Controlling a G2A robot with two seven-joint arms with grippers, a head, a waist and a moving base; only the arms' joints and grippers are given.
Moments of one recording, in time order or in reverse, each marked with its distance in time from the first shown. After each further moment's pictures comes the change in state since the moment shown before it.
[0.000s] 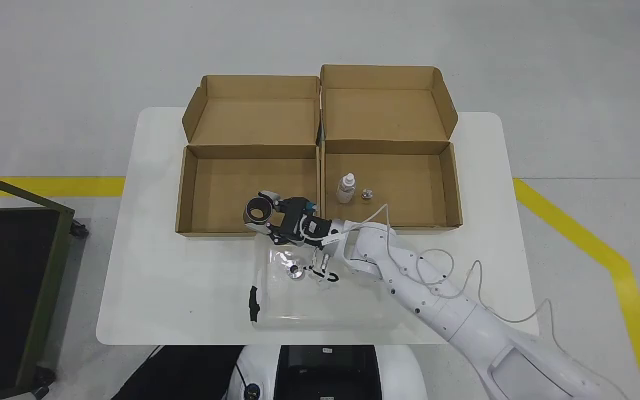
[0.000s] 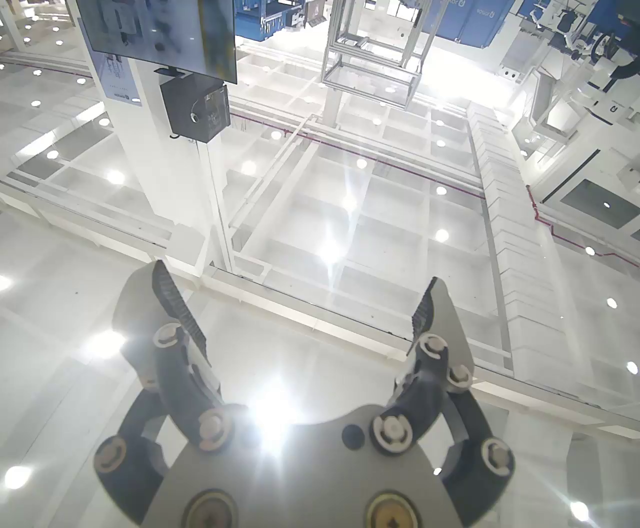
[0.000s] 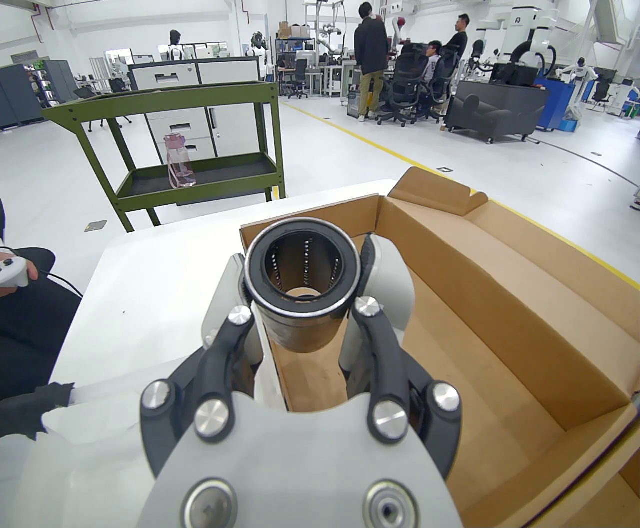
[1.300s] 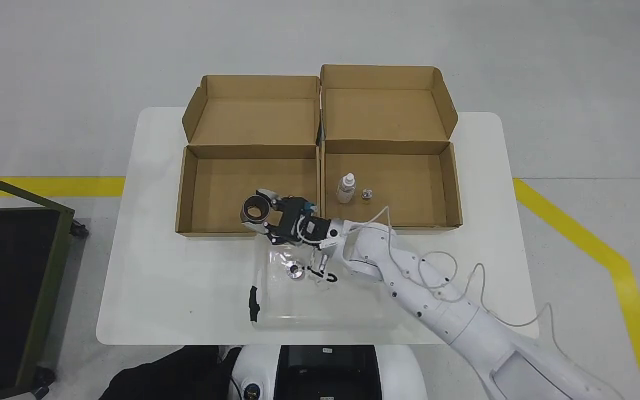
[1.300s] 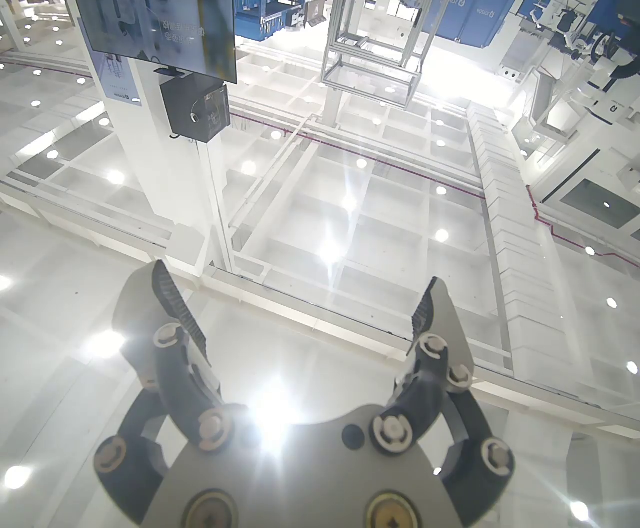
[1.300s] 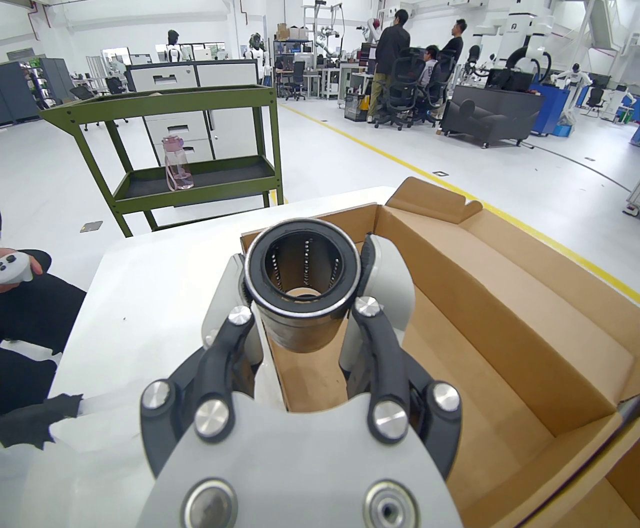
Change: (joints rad) left arm 0.000 0.000 0.000 0.000 0.000 0.000 0.000; right arm -0.033 0.009 0.044 -0.090 -0.030 0.012 0.053
